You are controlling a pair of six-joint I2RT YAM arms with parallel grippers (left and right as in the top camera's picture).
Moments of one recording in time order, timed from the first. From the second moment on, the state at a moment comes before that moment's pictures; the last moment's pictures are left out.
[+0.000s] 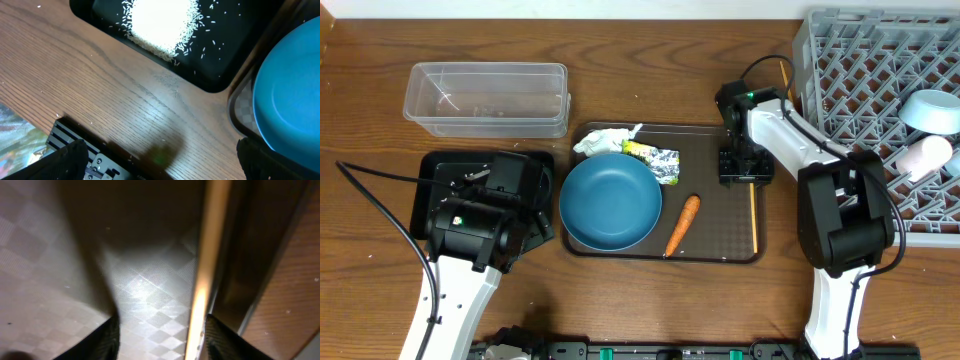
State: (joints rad) left arm -0.22 1.10 1.10 -1.41 -0.35 -0.70; right arm 0.31 2.14 1.53 -1.10 0.05 0.39
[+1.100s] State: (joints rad) left arm -0.22 1.10 1.10 -1.41 -0.35 -0.70; right arm 0.15 1.96 1.87 -1.15 -0.09 0.24
